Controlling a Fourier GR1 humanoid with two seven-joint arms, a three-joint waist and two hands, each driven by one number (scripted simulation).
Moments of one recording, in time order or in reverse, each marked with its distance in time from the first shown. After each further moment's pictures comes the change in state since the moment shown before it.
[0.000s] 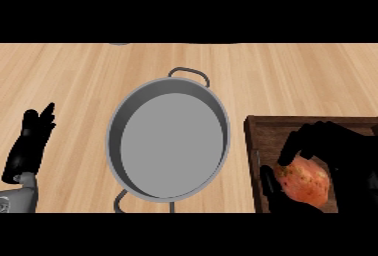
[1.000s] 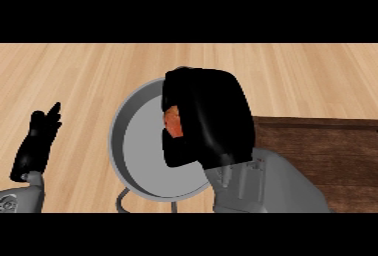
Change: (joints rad) left arm -0.010 -0.022 -0.007 0.026 -0.010 0.001 -0.038; right arm -0.503 0.167 0.110 0.606 -0.259 -0.105 0.293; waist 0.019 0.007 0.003
